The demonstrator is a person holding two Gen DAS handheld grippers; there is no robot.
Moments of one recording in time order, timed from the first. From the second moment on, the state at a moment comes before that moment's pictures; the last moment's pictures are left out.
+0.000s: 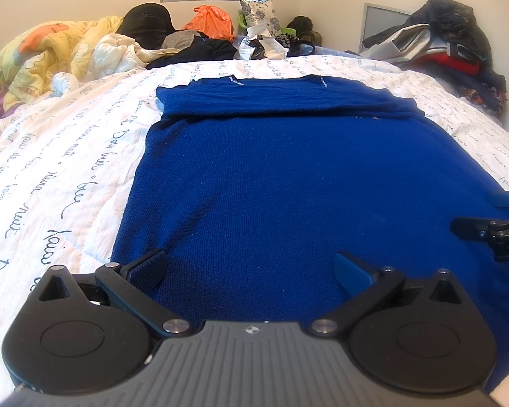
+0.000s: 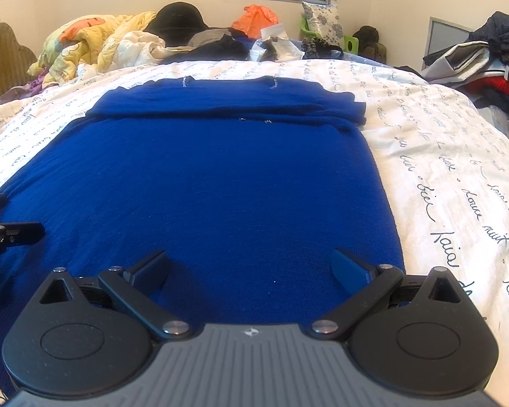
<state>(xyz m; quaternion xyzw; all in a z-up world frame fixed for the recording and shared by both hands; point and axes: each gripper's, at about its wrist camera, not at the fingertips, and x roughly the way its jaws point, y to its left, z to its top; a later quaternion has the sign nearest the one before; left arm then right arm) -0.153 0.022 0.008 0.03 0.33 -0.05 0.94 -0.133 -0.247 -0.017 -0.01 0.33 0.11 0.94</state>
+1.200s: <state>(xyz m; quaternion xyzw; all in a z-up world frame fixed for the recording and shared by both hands) -0.053 0.012 0.021 0.02 0.38 -0.03 0.93 -0.073 -0.229 -0.010 -0.01 0.33 0.11 0.94</state>
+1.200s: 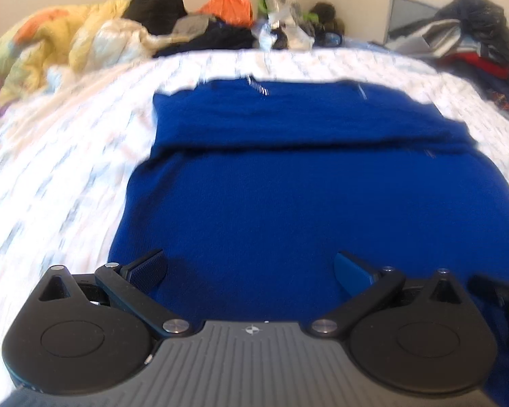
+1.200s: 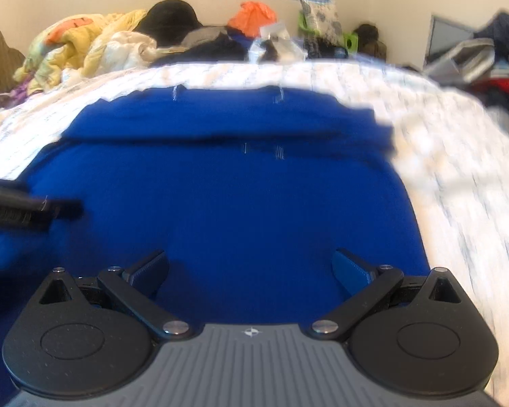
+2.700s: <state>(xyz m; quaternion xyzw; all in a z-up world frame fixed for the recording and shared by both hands) -0.197 0.157 0.009 -0.37 0.52 -0.15 0.75 -0.176 -0.388 -0.009 0.33 0.52 0.27 0.74</state>
